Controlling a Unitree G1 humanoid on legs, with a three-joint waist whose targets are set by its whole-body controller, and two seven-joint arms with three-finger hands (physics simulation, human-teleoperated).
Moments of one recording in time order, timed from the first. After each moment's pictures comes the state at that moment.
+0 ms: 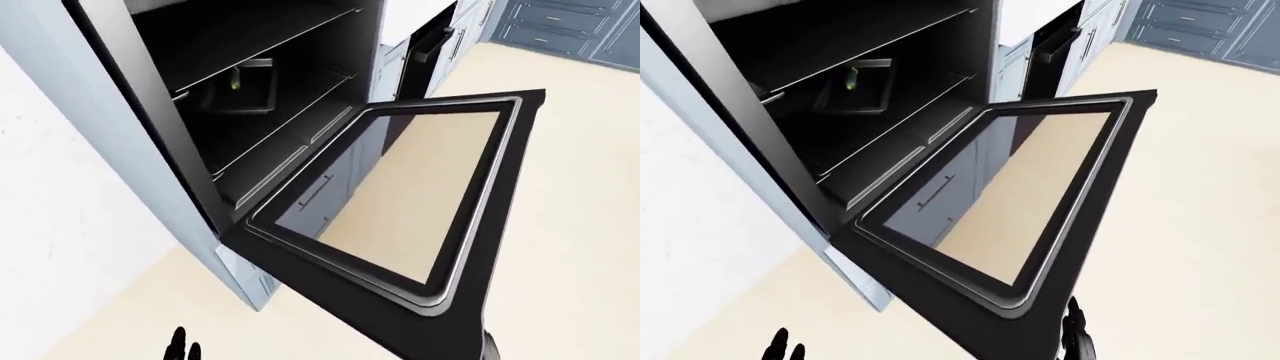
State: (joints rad) left arm 0.01 0.17 0.34 1.40 -0.53 -0.84 -0.55; right arm -0.09 -0.20 -0.27 1.39 0.17 -0.76 0.18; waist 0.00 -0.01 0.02
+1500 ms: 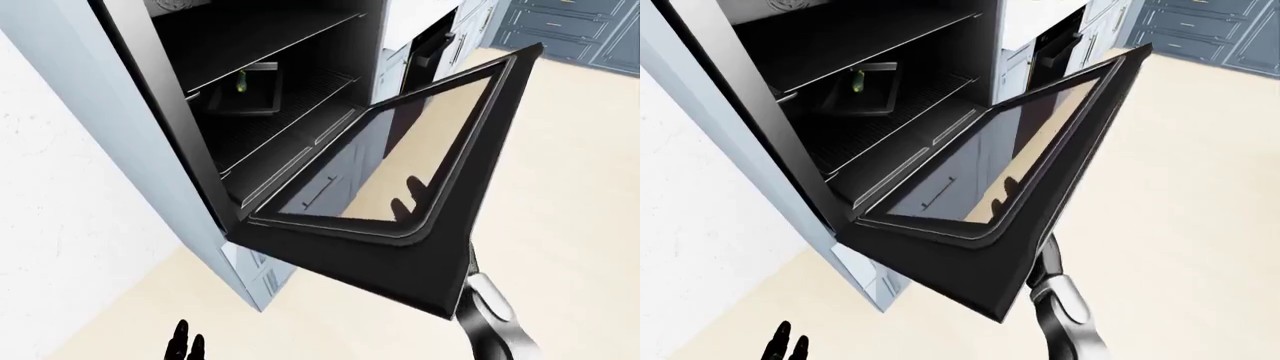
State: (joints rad) left arm -0.01 0.16 0.34 1.40 -0.58 -0.85 -0.63; right arm 0.02 -0.06 -0.13 -0.32 0.41 0.41 0.25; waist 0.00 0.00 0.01
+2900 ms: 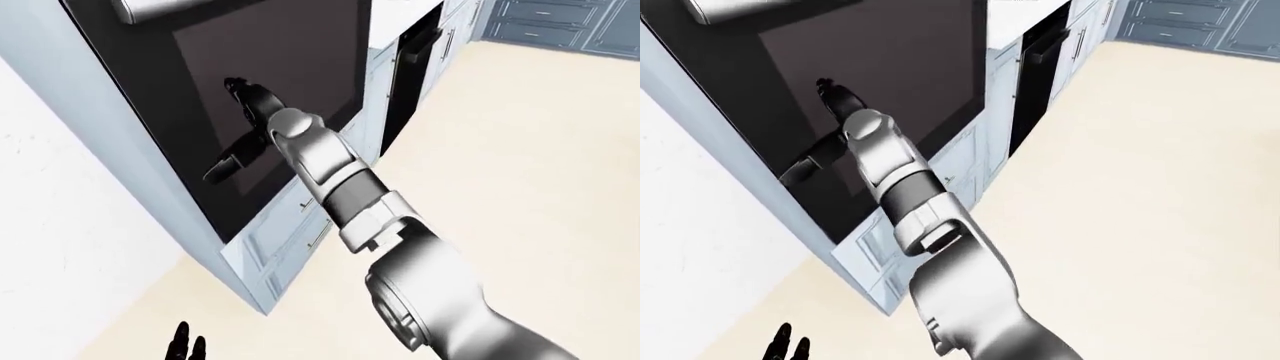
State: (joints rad) left arm 0.00 0.15 0.35 1.40 -0.60 -0.84 -0.65; right arm -1.45 0.24 0.05 1.03 -0.08 0.43 0.16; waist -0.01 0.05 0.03
